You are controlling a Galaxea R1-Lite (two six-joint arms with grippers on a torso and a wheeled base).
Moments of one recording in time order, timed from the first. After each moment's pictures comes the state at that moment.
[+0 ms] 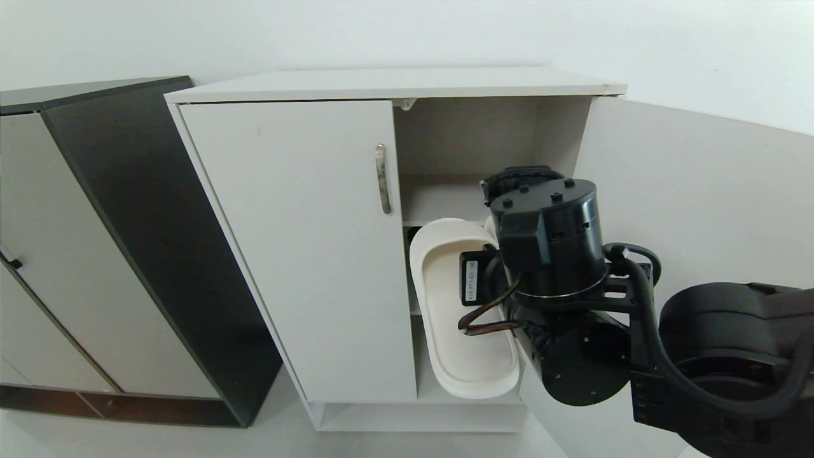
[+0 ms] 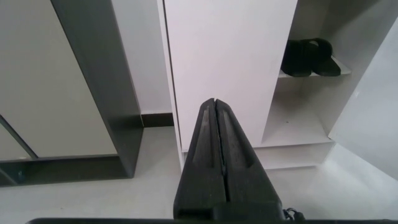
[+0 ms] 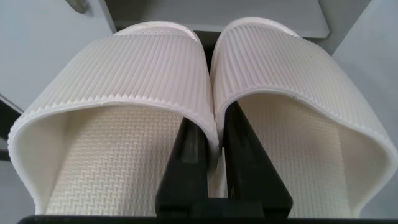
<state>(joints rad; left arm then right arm) 0.00 0.00 0.00 0.00 -0.03 0.02 1.00 1.80 -1.19 -0.35 -0.88 0.26</state>
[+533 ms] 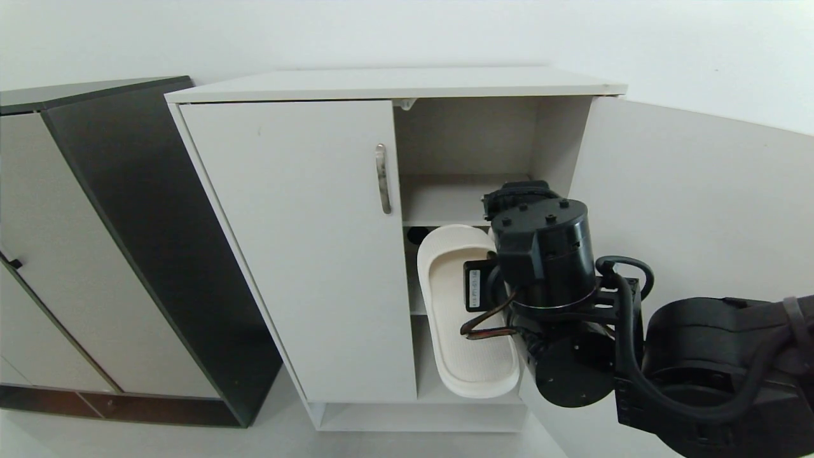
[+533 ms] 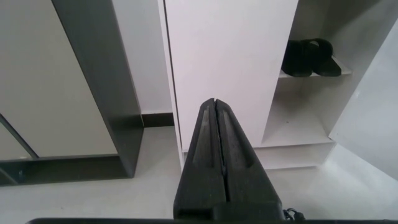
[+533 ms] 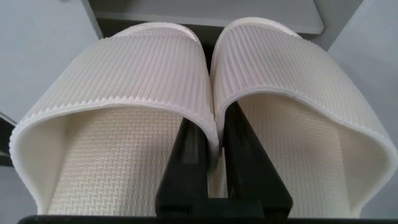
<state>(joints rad) 0.00 0.00 0.00 0.00 -0.03 0.02 0.97 1.83 -1.14 -0.42 -0.88 0.23</state>
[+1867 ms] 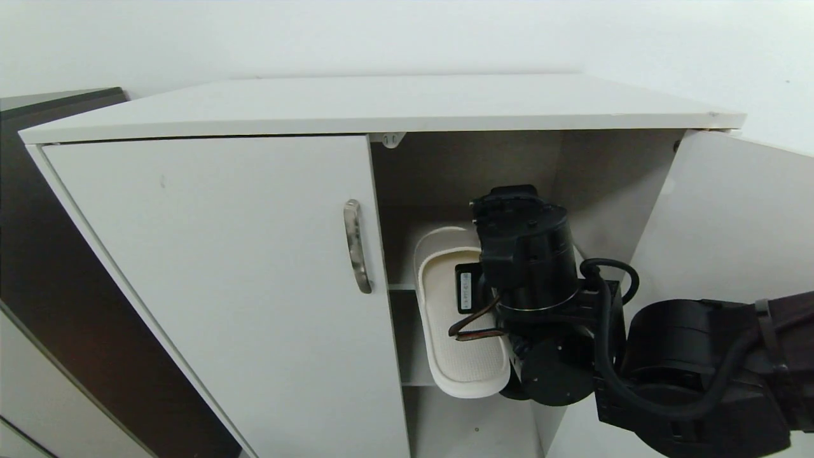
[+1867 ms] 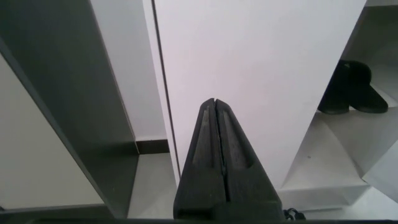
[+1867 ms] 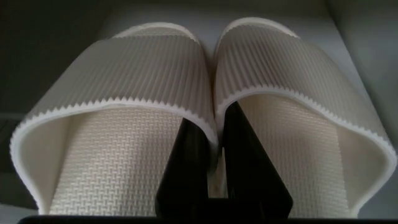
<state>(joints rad) 0.00 0.00 0.00 0.00 -0.03 0.02 0.96 1.87 -1.16 -0.42 -0.87 0.23</state>
